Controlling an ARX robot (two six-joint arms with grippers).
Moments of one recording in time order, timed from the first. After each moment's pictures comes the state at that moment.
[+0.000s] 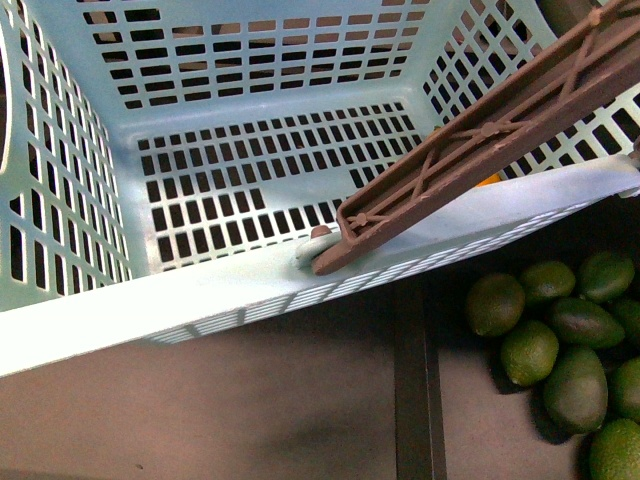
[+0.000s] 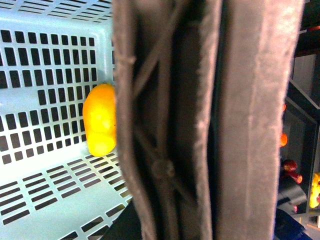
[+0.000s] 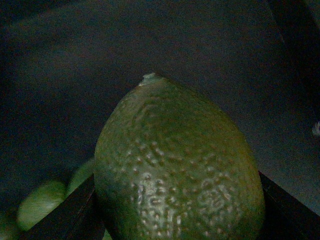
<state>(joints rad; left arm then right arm) -0.68 1.73 1.55 -0.52 0.04 -0.98 -0.64 2.15 1.10 0.32 -0.42 -0.17</state>
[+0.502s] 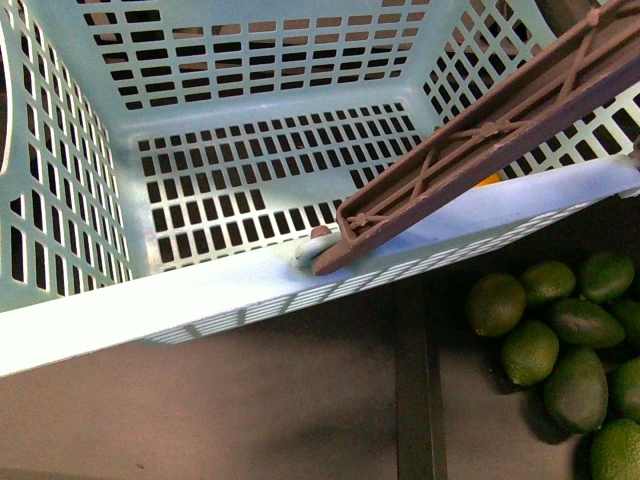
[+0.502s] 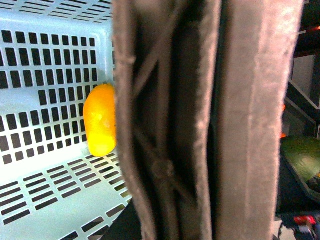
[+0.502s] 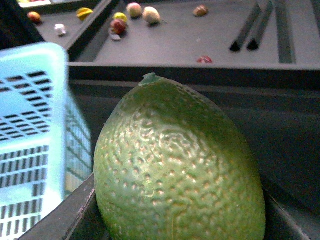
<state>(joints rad) -0.68 1.73 1.55 -0.52 0.04 -0.98 -0.35 1.38 0.81 0.22 -0.59 -0.08</state>
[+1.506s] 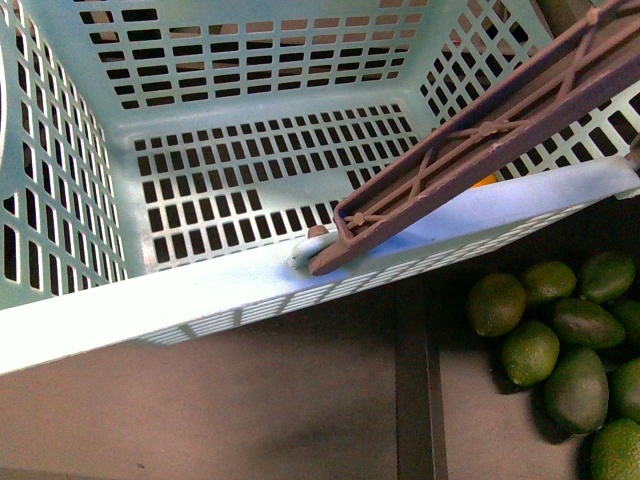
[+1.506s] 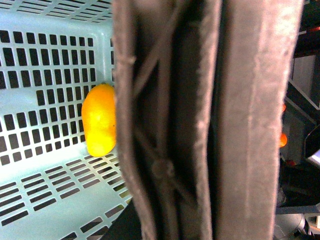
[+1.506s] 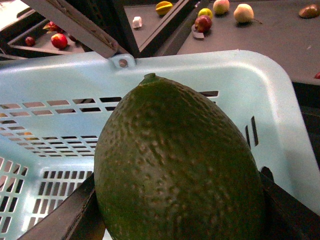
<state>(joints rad) -0.68 1.73 1.55 -0.52 0.04 -0.98 0.24 1.59 0.89 0.44 -0.28 0.11</state>
